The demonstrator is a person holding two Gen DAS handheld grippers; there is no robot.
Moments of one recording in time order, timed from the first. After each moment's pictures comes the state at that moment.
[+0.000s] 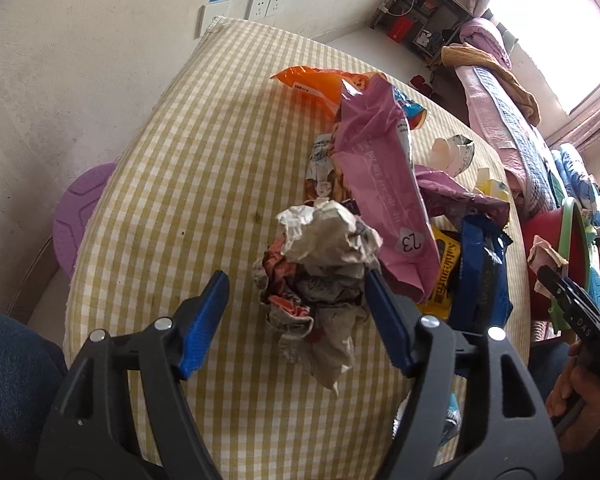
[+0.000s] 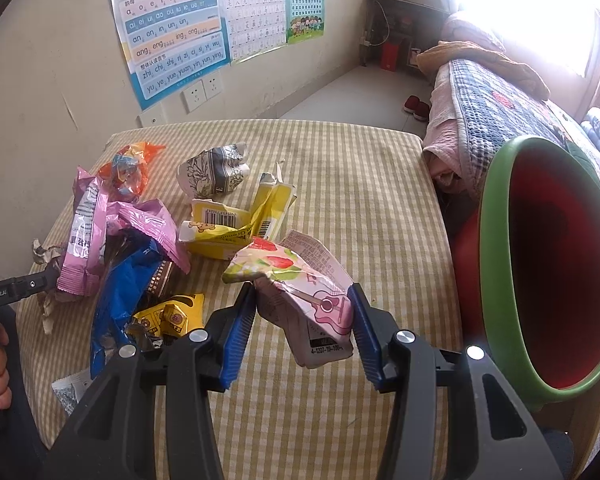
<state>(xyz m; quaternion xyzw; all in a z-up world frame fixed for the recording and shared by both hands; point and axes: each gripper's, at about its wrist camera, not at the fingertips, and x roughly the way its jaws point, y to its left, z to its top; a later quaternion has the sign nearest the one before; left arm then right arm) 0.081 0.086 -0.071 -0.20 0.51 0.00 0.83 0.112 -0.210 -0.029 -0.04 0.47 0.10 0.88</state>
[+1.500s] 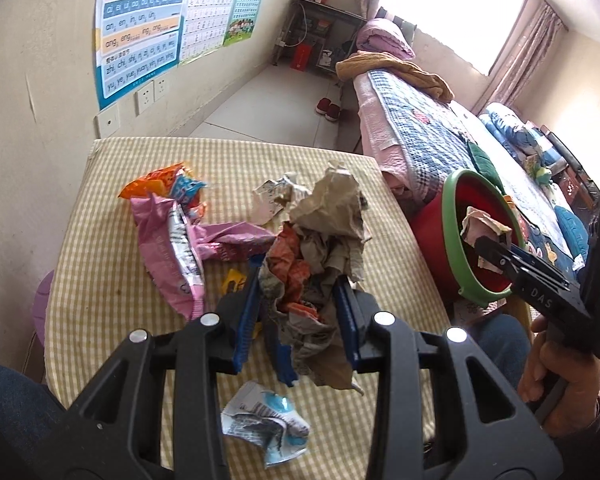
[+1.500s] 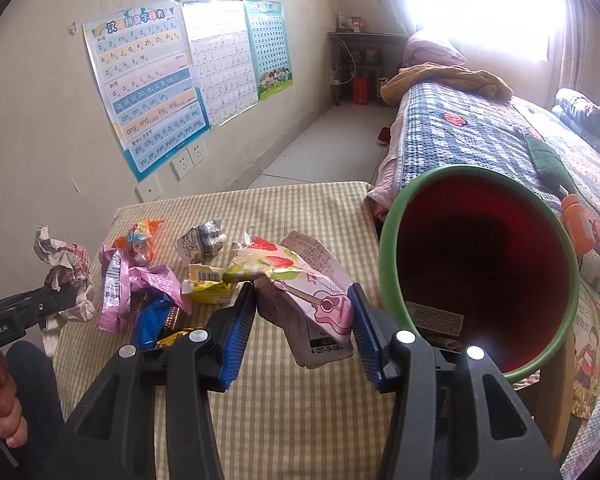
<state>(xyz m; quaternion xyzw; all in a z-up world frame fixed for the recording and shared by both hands) 0.071 -0.044 0.047 -0.10 0.42 -0.12 0.89 0.074 -0.279 0.052 0.03 0.39 0.07 0.92</state>
